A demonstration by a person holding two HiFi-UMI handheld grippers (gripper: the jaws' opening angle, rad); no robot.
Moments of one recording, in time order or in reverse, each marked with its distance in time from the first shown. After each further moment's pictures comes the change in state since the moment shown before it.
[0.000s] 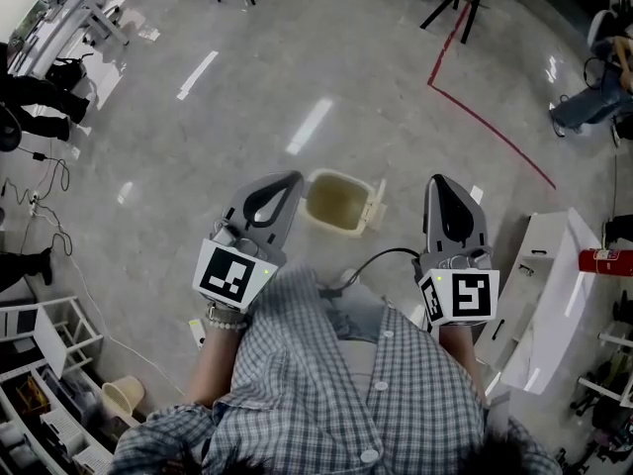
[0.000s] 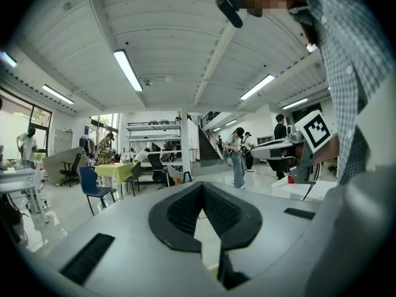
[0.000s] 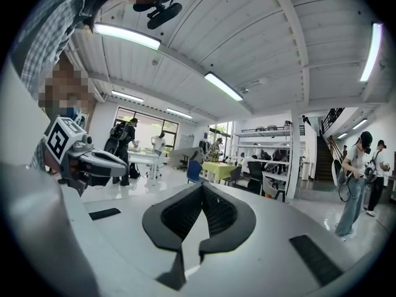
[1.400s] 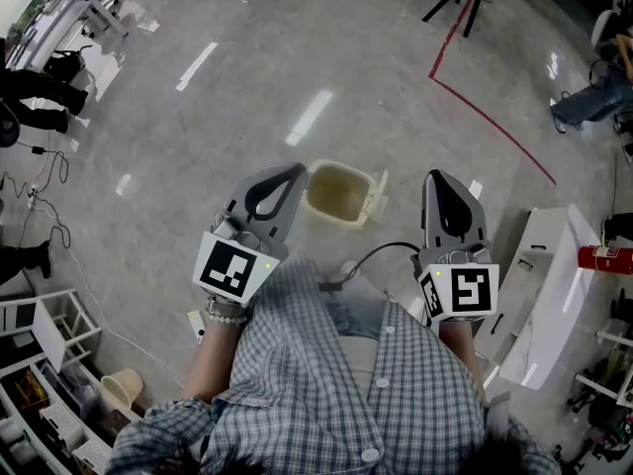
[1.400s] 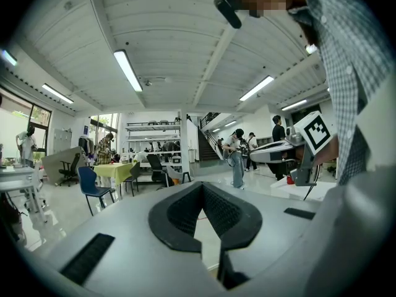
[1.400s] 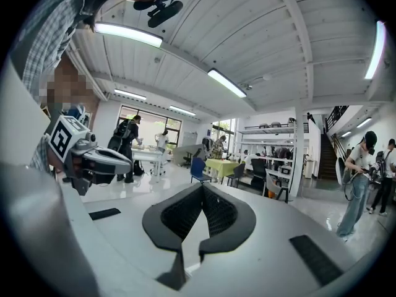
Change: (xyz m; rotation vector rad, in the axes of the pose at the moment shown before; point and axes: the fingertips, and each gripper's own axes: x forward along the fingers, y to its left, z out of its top) left arm -0.002 -0.002 -0.001 -0.003 -0.009 -0.010; right arm 0.000 0.011 -0.006 -0.004 0.029 0.032
